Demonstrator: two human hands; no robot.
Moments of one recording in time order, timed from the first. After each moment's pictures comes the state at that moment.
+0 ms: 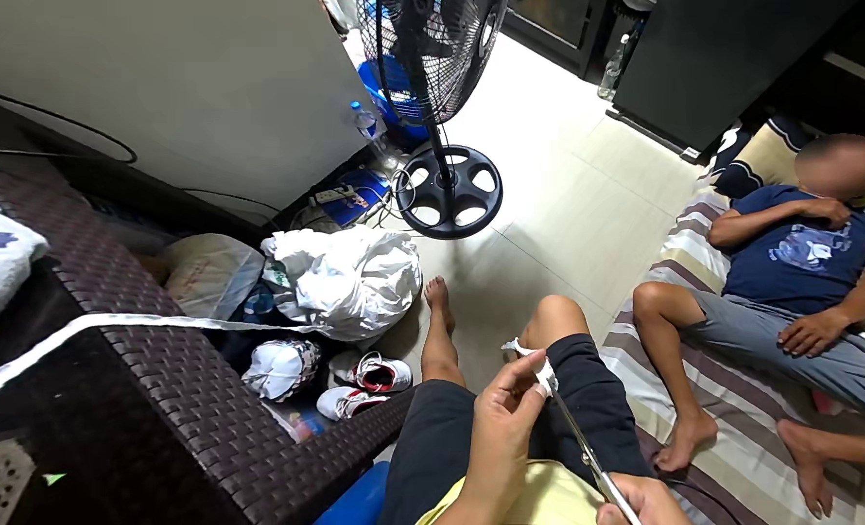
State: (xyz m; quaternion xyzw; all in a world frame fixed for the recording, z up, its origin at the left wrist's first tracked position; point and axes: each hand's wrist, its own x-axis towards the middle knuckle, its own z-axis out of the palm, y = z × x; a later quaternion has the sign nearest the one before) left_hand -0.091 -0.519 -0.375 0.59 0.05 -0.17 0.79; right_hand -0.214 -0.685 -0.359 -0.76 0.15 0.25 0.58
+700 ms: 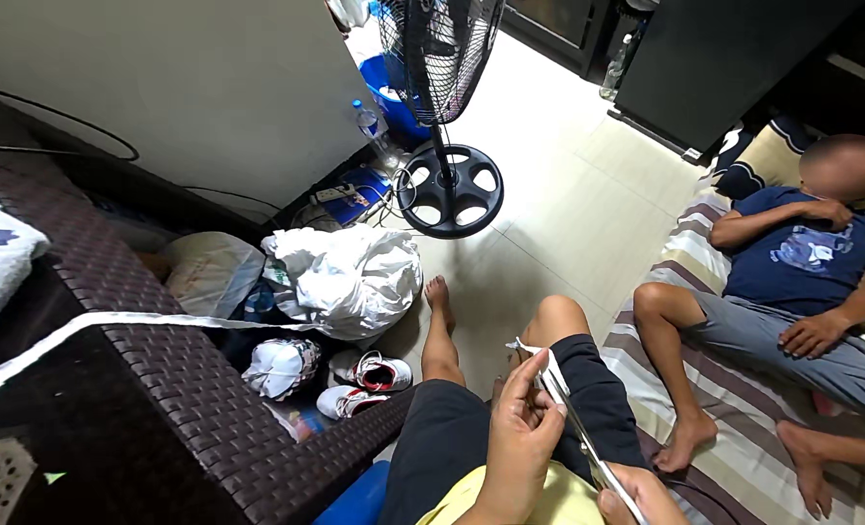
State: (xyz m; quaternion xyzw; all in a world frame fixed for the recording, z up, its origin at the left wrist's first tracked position) left_hand -0.104 -0.527 -0.380 0.59 0.04 -0.17 0.78; right_hand -0.208 -0.684 -0.370 -0.74 0.14 0.24 0.61
